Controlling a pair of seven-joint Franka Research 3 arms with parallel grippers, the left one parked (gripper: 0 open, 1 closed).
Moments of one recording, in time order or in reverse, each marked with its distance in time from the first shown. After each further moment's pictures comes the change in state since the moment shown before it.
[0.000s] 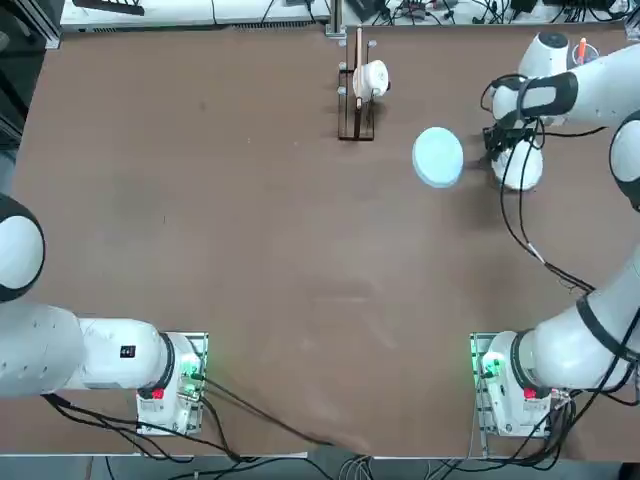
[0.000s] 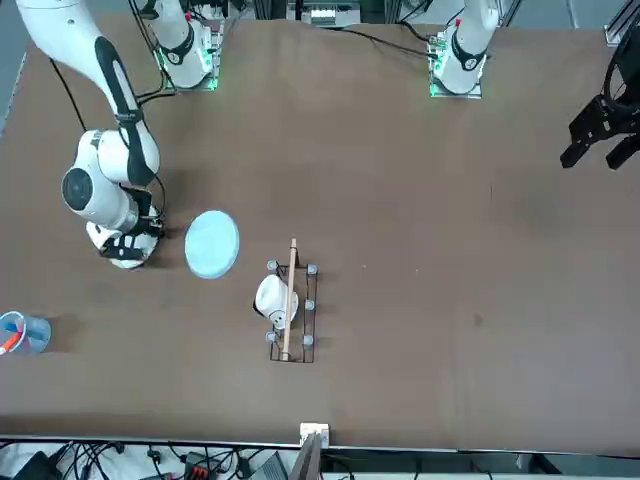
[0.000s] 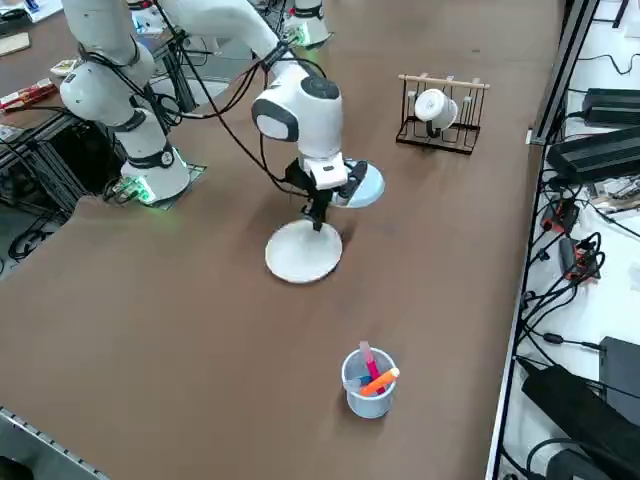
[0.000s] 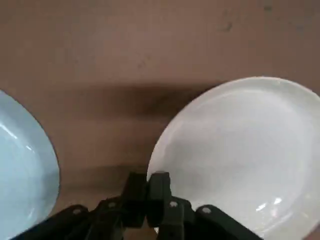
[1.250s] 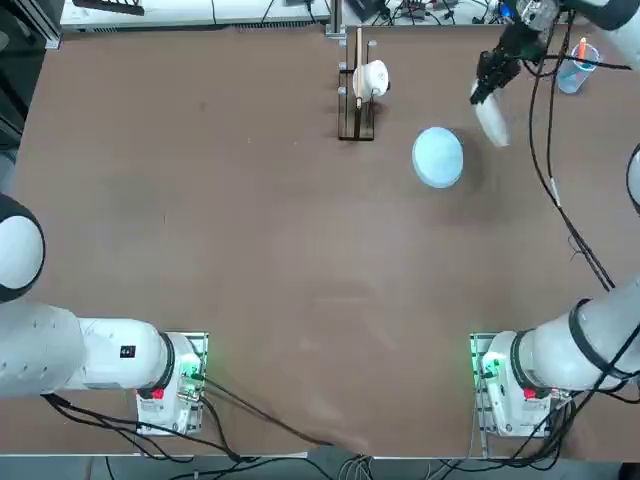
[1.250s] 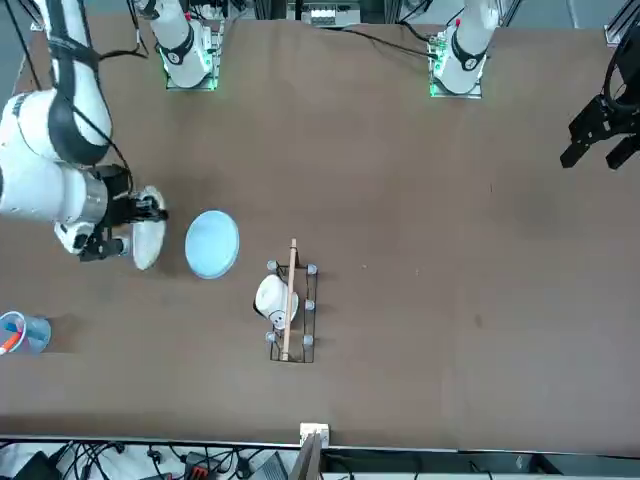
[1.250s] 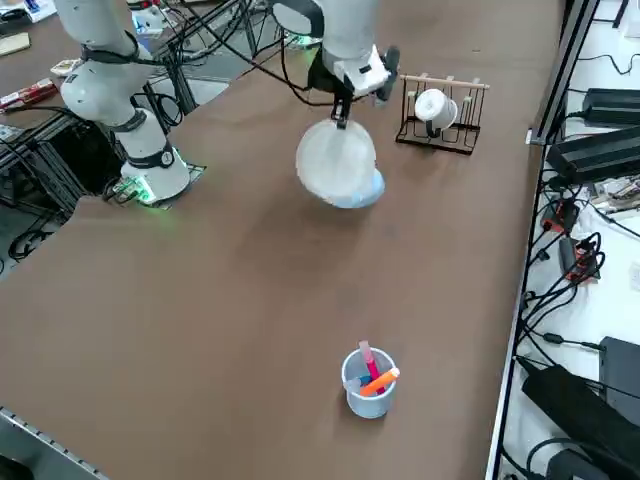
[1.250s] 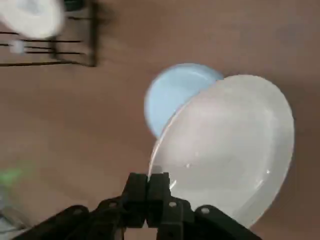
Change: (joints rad) arm 0.040 -0.135 0.026 0.354 0.482 -0.660 -0.287
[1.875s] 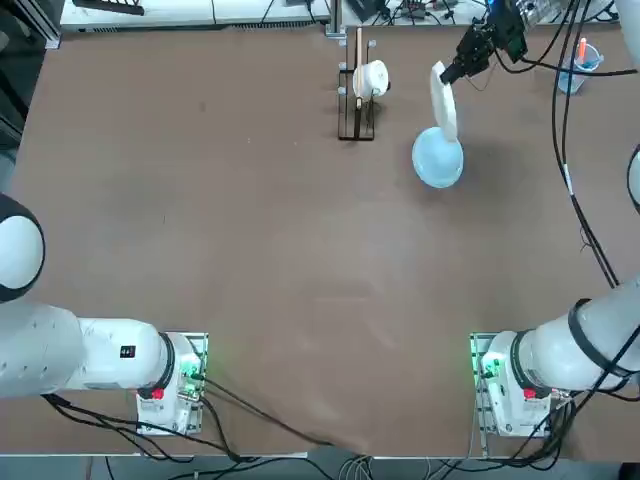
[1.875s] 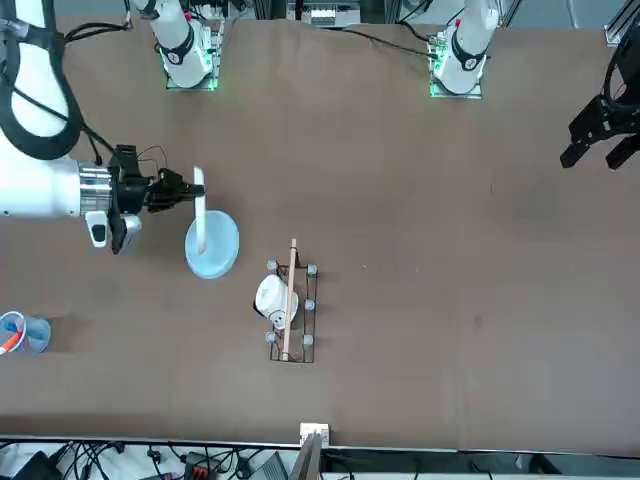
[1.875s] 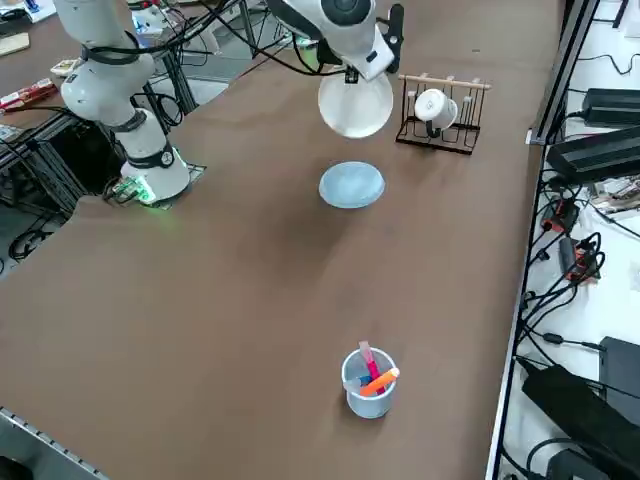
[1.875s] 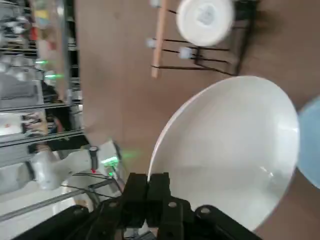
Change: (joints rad) arm -0.001 0.005 -0.002 -0.006 0.454 -0.133 -0.228
